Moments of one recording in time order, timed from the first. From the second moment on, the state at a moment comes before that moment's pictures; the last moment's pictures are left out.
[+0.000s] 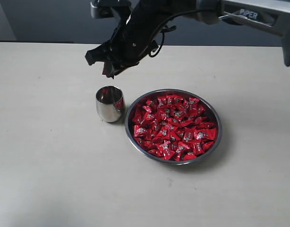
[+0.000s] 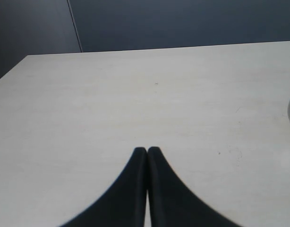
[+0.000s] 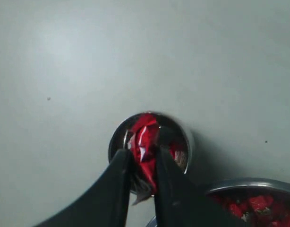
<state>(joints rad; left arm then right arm) 0.19 0.00 0.00 0.03 0.34 0.03 0.76 2.16 -1.88 0.36 0.90 -0.20</state>
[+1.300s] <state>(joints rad) 0.19 0.00 0.00 0.03 0.34 0.03 0.77 2.16 -1.96 0.21 0.94 -0.11</state>
